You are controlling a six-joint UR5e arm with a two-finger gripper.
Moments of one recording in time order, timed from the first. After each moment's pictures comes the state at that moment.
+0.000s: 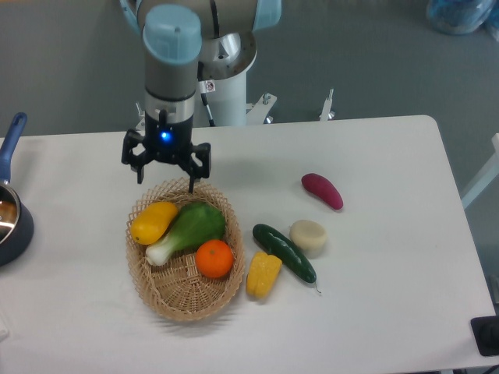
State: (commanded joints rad) arm 2.20 -1.65 -1.95 -0.92 1.35 0.33
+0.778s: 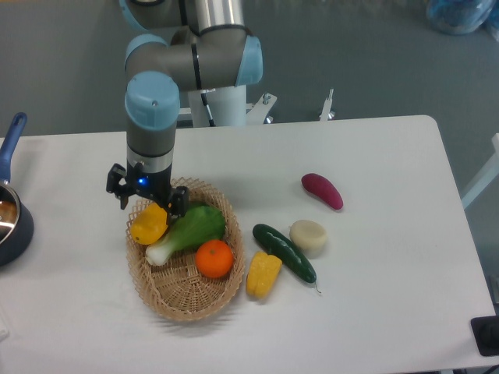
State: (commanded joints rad) arm 2.14 -1.82 -1.94 -0.84 1.35 0.43
